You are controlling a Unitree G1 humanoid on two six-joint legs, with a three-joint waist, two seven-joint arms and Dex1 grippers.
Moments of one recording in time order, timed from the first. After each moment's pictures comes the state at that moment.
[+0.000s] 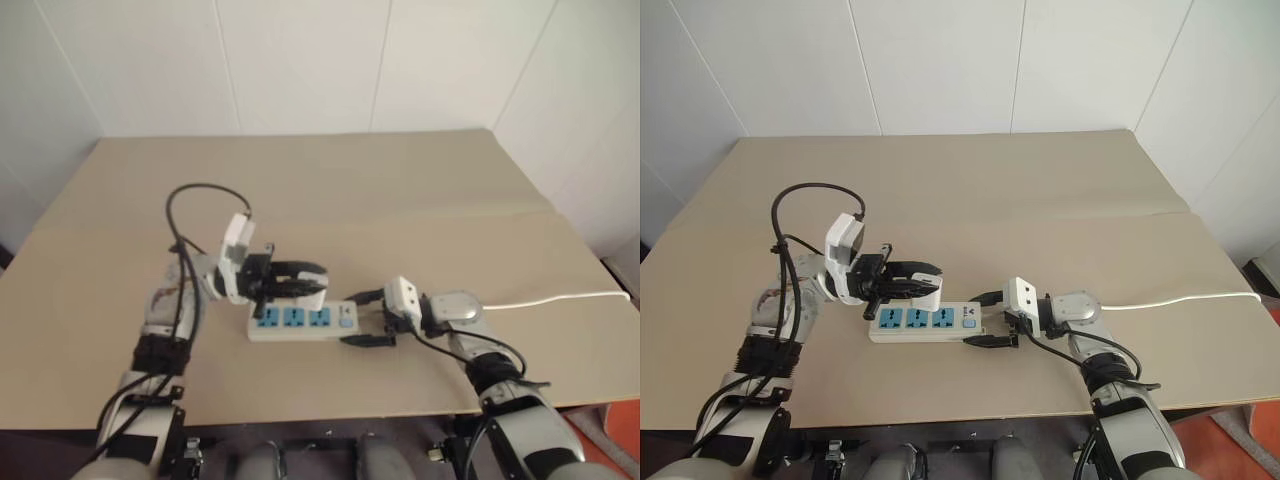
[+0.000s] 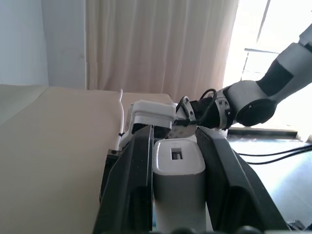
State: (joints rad) left arm -0.62 0.39 -0.01 0.27 -0.51 0.26 -1.56; right arm -0.60 -0.37 0.19 0.71 0.18 -0.42 1.39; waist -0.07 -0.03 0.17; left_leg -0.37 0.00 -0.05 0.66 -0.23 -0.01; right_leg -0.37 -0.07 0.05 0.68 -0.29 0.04
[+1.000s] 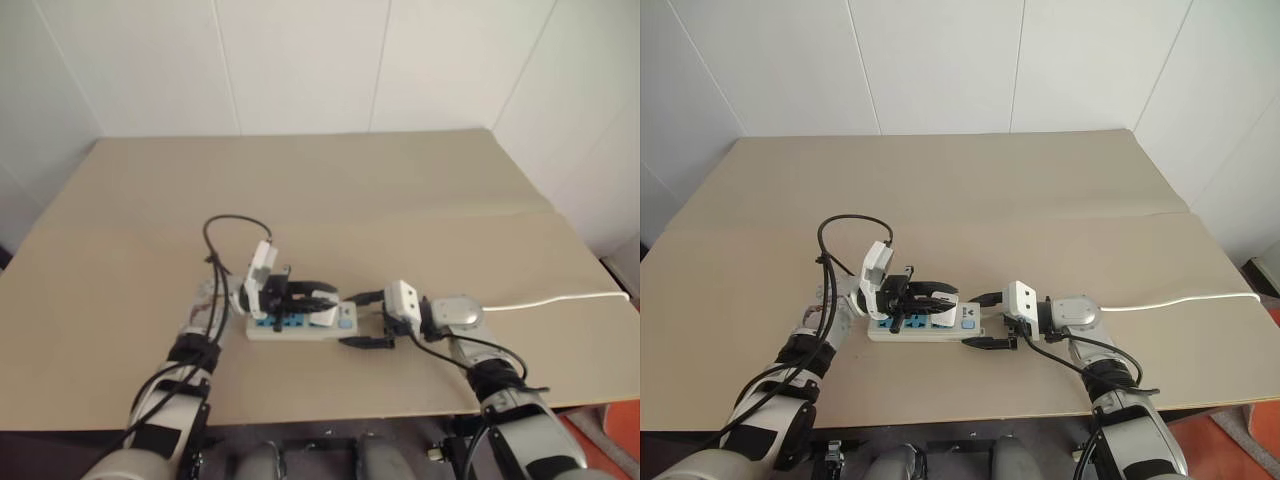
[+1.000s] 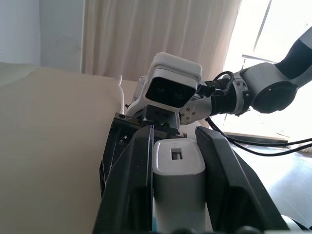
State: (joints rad) left arm -0.68 0.28 -0.08 0.67 -0.46 0.01 -1.61; right arm -0.56 -0.37 0.19 0.64 0.17 -0.42 1.35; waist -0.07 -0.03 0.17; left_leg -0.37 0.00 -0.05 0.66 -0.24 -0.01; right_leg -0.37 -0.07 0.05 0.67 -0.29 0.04
